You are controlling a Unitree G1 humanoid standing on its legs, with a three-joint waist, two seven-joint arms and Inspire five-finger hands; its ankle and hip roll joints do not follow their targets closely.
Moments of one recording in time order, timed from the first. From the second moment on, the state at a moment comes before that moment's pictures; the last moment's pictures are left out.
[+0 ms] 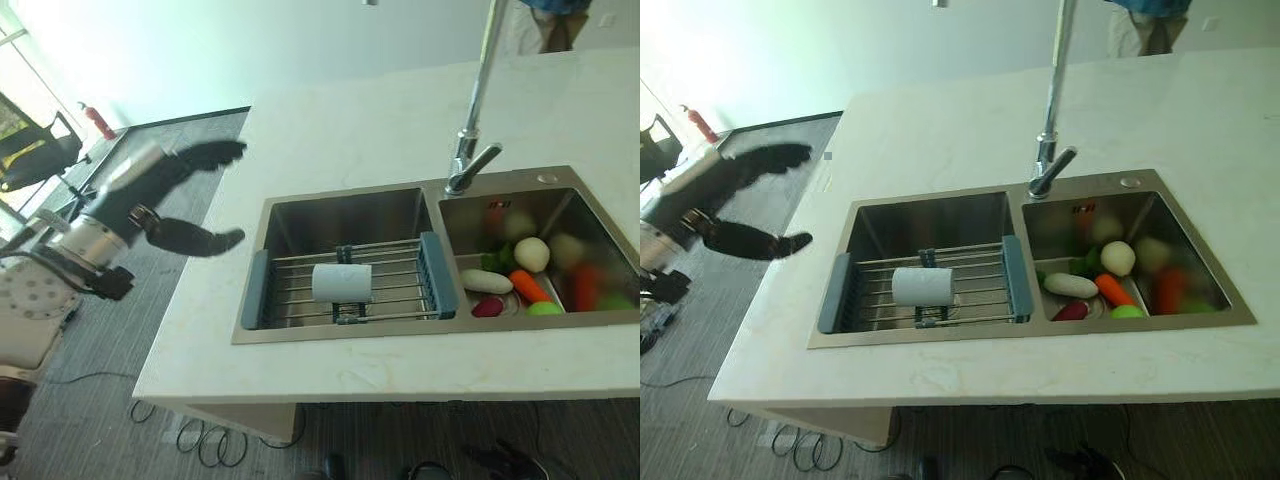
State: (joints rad) left arm -0.36 1.16 -0.14 0.22 -0.34 -0.30 -0.33; right arm 0.00 -0.34 -0.02 1.30 0.56 -0.10 0.02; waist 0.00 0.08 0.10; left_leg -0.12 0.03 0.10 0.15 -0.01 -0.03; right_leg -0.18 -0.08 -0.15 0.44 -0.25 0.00
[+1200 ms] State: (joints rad) left arm -0.58 1.12 -0.44 0.31 -0.31 -0.06 -0.60; right arm 0.06 -0.34 -0.05 1.25 0.63 -0.07 0.00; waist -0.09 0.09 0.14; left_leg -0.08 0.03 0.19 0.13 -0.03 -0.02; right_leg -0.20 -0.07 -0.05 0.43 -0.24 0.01
